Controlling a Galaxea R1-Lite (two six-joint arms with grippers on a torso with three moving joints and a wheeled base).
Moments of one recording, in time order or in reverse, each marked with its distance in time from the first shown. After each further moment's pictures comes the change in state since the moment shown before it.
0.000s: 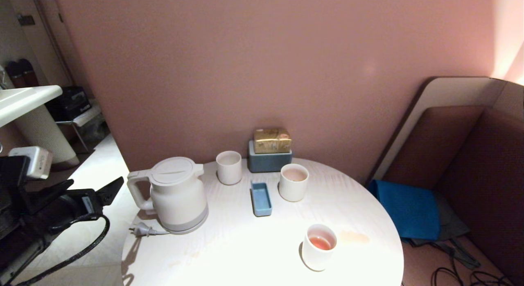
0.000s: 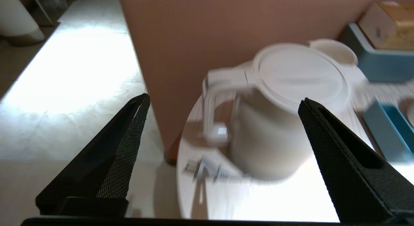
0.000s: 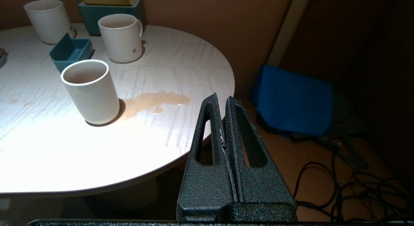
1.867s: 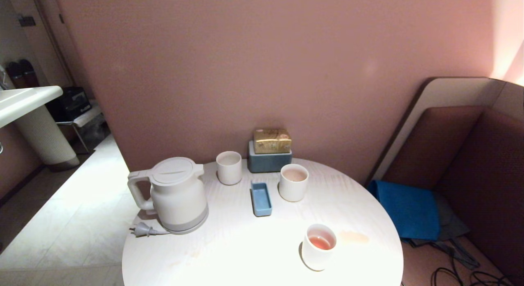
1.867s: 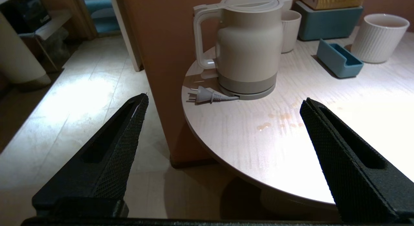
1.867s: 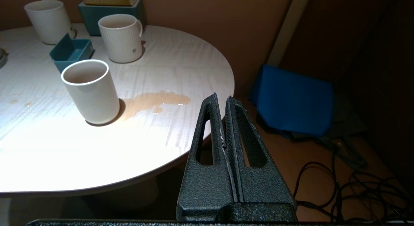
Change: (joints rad) left arm -0.003 -1.362 0.264 0.933 -0.083 0.083; right arm 0.000 0.000 0.000 0.000 0.000 0.000
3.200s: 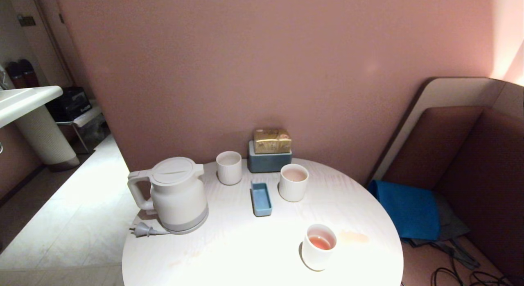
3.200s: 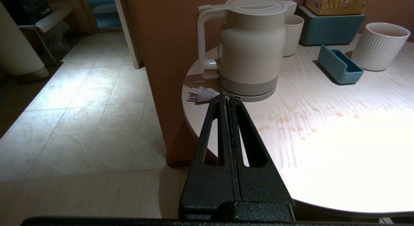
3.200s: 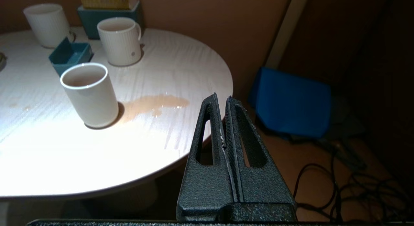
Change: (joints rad) left arm 0.000 0.000 0.001 -0.002 0.014 -0.032; right arm 0.000 0.000 0.000 -0.006 -0.005 0.001
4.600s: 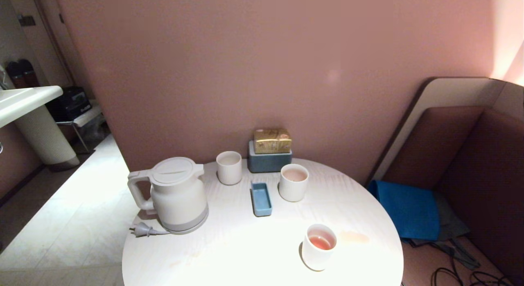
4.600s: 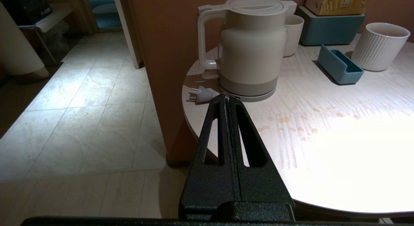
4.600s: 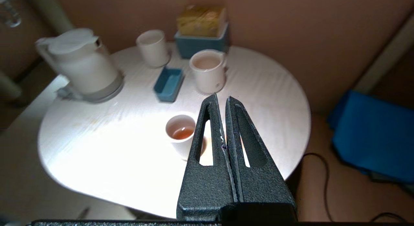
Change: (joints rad) left arm 0.000 0.001 0.000 0.000 0.000 0.000; right arm 0.012 0.678 -0.586 0.027 0.322 0.104
